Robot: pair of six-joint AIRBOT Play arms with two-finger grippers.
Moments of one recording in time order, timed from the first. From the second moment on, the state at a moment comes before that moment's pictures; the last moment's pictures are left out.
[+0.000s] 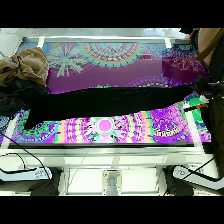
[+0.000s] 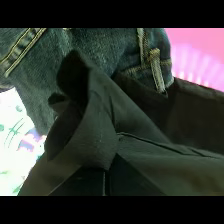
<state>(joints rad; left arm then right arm) 0.51 -1.46 1.44 1.39 -1.18 -1.50 -0.53 -1.29 1.19 -0.88 1.02 1.35</state>
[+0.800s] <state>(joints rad) 0.43 -1.62 1.49 1.40 -1.02 -1.62 -0.38 -1.65 1.20 -0.90 0.71 1.53</state>
